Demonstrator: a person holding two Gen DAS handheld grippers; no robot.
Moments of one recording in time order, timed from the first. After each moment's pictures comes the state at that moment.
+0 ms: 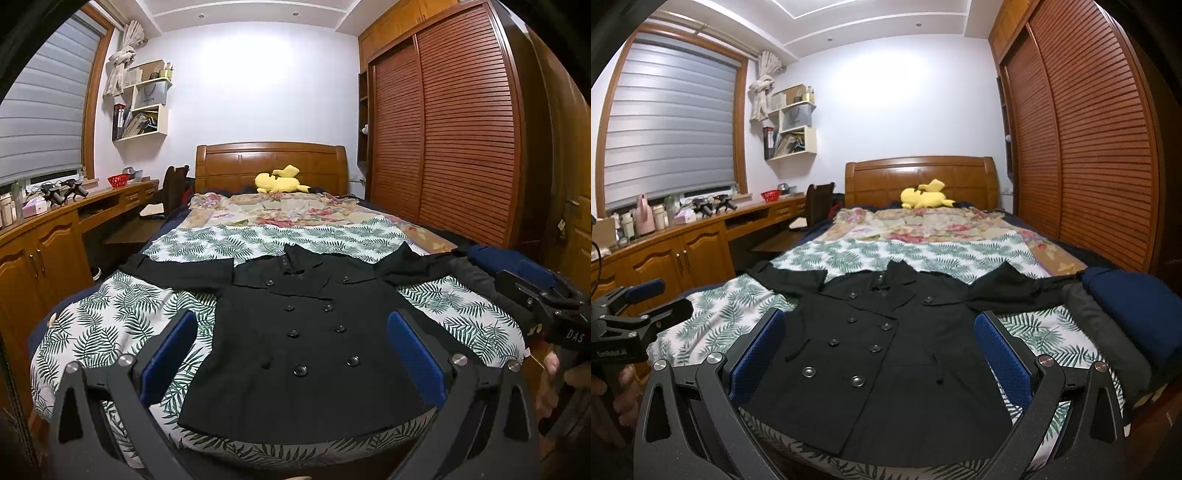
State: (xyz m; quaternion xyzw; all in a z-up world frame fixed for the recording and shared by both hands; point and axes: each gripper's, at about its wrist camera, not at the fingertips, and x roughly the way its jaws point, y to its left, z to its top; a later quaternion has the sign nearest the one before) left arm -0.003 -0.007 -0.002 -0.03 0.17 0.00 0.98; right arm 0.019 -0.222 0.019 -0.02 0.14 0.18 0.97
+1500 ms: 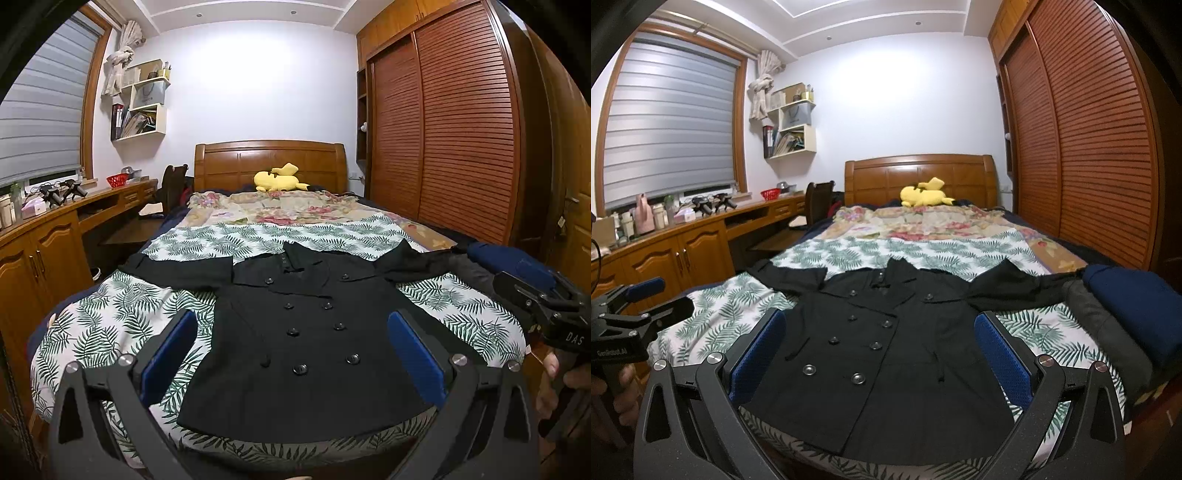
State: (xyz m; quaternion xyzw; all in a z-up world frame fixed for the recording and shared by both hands) left arm -0.001 -0.009 -0.004 -0.02 0.18 -0.01 0.98; right arm 0.017 -0.222 0.017 -0.02 0.15 0.18 0.97
